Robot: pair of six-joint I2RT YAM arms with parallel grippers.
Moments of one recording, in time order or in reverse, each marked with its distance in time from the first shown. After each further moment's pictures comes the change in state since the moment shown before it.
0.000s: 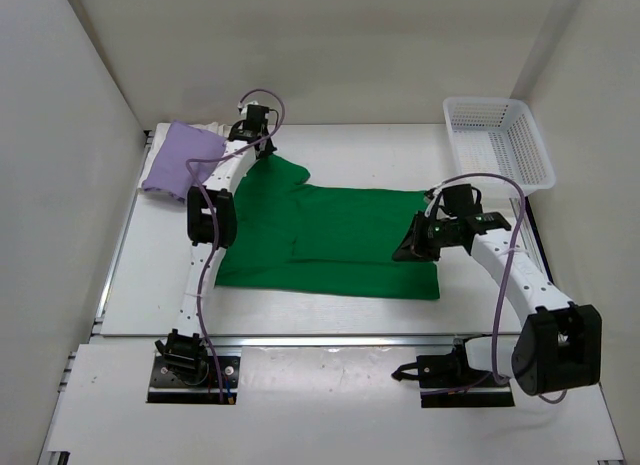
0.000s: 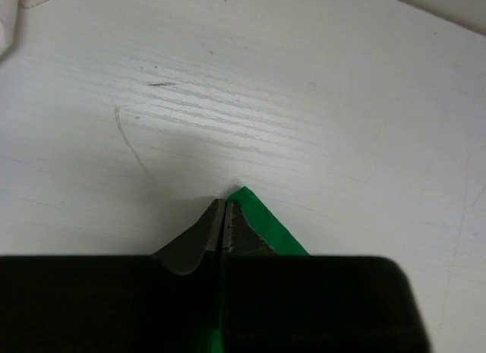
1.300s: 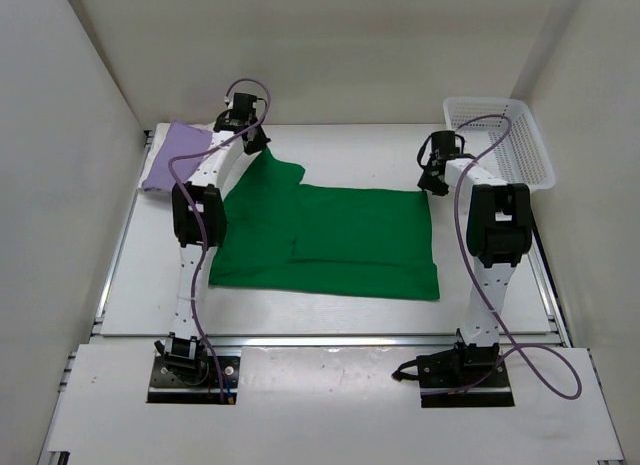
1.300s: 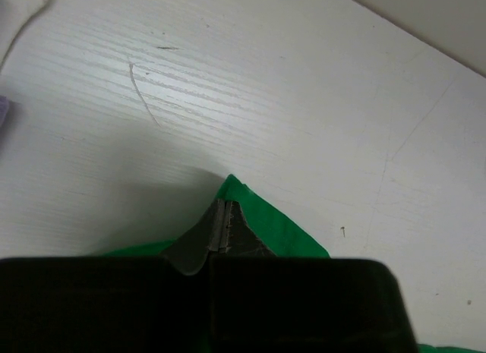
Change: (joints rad) left arm 0.032 -0.182 -0.132 -0.075 0.126 -0.116; right arm -0.126 0.886 0.664 0.320 0.740 -0.028
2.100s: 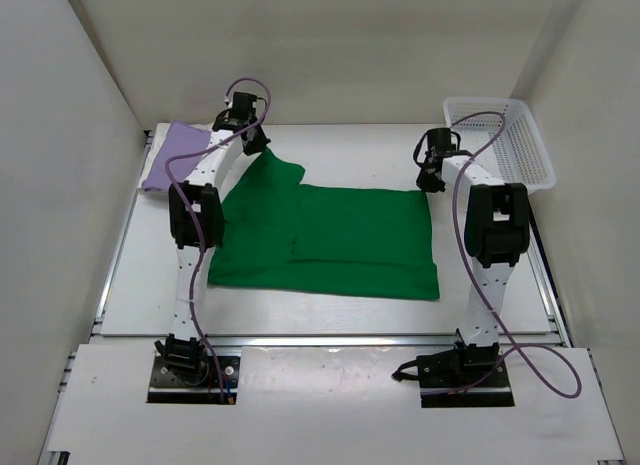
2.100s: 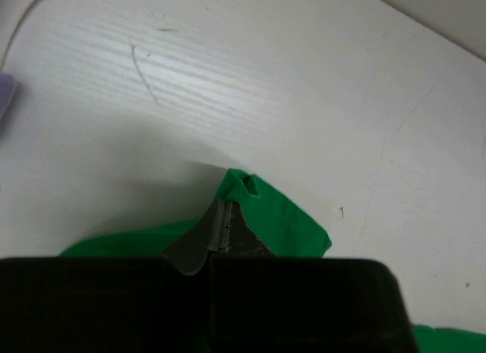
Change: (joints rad) left arm -0.005 -0.032 -0.036 -0.002 0.003 0.004; right arm 0.020 0.028 0.053 -0.043 -0.004 -0.016
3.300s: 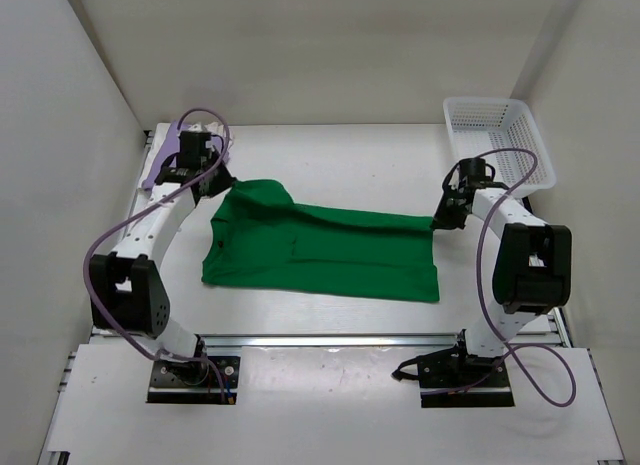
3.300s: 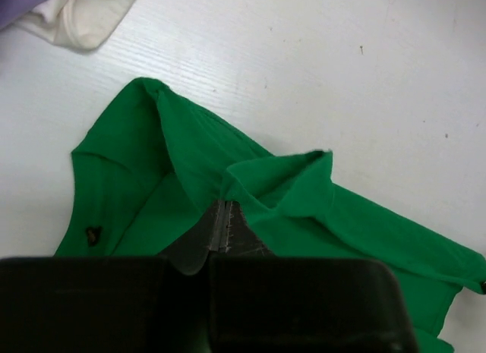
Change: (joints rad) left arm 0.068 -0.977 -1.106 0.192 0.060 -0.002; right arm -0.115 -0.449 -0.487 -0.074 -0.323 -0.062
